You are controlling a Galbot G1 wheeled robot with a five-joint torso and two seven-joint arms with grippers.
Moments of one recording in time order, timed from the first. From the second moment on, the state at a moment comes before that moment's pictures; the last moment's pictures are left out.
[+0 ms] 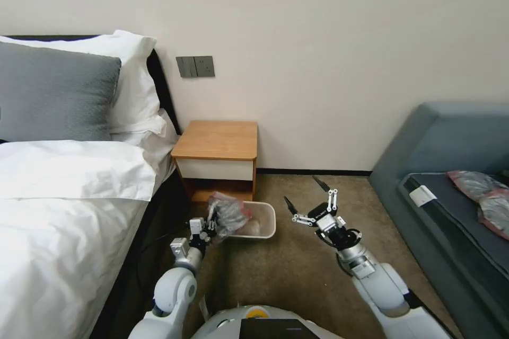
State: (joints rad) left arm 1.55 -1.37 -0.43 -2.03 -0.37 0.13 -0.05; right arm -1.58 1.05 0.46 2.22 -0.08 0.38 -0.05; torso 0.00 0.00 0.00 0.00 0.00
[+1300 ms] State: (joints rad) left arm 1.61 -1.37 -0.40 -2.10 -0.29 -0.12 0.01; right arm -1.15 0.91 0.00 2.26 0.77 -0.33 0.08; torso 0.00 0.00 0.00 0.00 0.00
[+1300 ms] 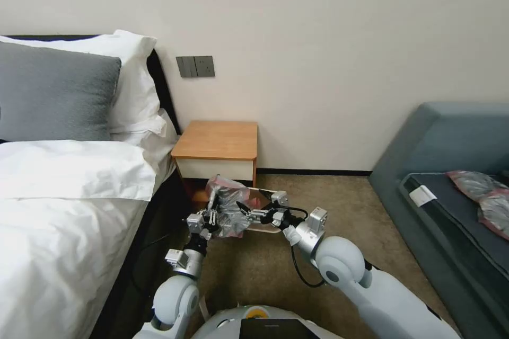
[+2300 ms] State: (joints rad) left arm 1.60 -1.37 -0.40 -2.11 -0.30 -0.13 0.01; right arm -1.17 0.91 -0.01 2.23 0.72 -0.31 0.05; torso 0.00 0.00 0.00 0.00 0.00
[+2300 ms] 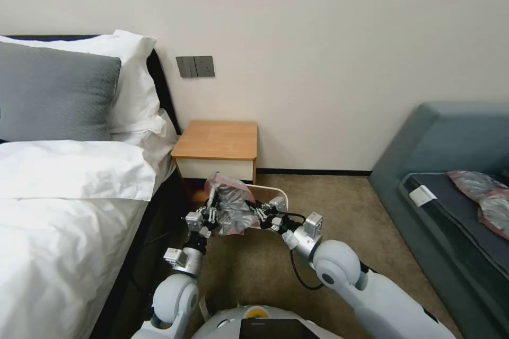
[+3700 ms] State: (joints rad) left arm 1.64 -1.34 -0.42 -2.13 -0.38 -0.21 0.09; right arm -1.20 0.75 0.24 2.14 0.68 -0.25 0.02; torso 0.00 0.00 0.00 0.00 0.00
